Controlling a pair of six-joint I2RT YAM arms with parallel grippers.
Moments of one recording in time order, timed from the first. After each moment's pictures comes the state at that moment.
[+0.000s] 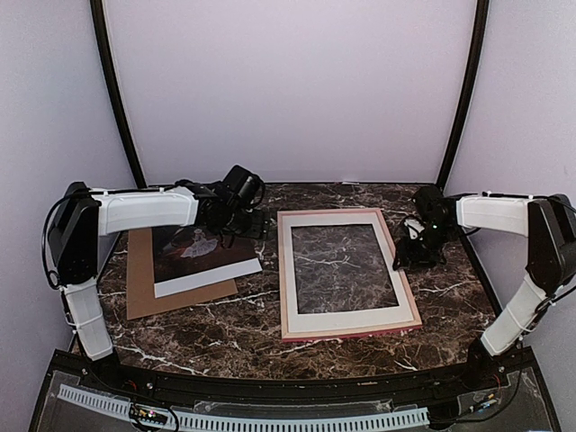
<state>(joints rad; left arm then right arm) -0.73 1.88 1.44 -0.45 -0.30 -0.43 0.27 1.60 1.02 -0.72 -0.17 0.22</state>
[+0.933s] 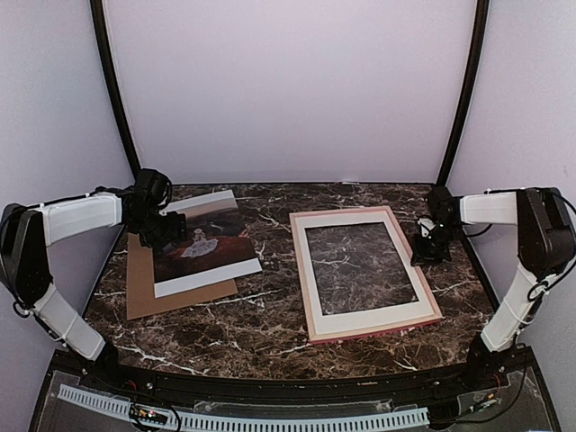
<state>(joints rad) -0.29 1.55 1.08 -0.54 -0.14 -0.40 0.13 1.72 1.04 -0.64 -0.10 0.18</state>
